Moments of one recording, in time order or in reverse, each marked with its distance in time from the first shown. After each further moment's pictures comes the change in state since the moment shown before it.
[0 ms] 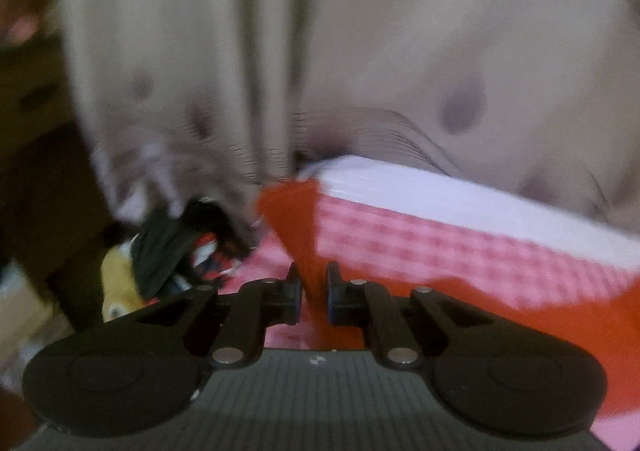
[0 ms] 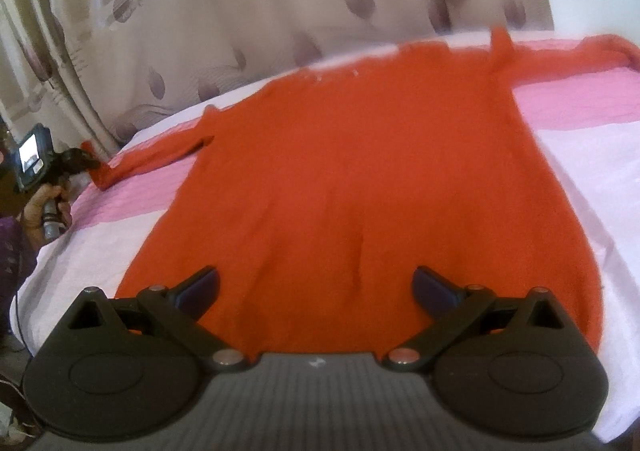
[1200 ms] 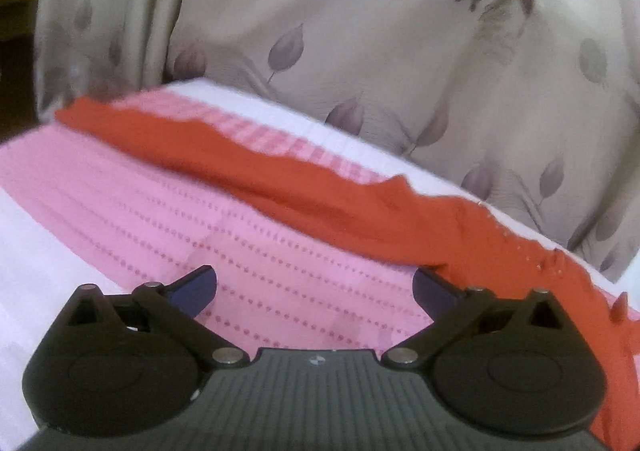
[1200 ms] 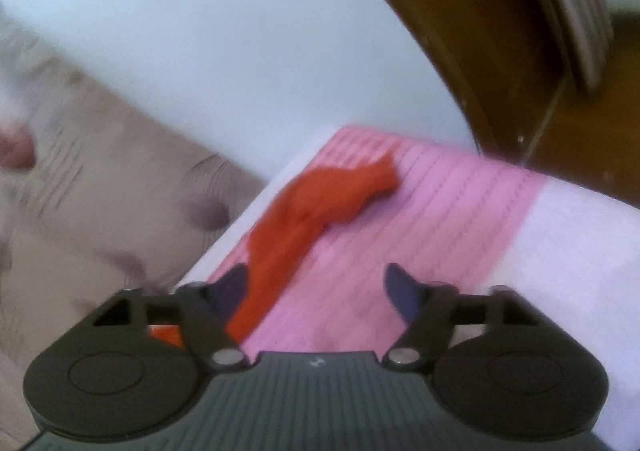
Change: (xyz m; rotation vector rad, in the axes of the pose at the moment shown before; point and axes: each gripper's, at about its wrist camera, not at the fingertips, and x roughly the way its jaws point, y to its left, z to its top) left arm -0.138 -0.118 -0.119 -0.122 0.082 -0.309; right arm -0.026 -0.449 0.173 0.717 -0.374 -0.123
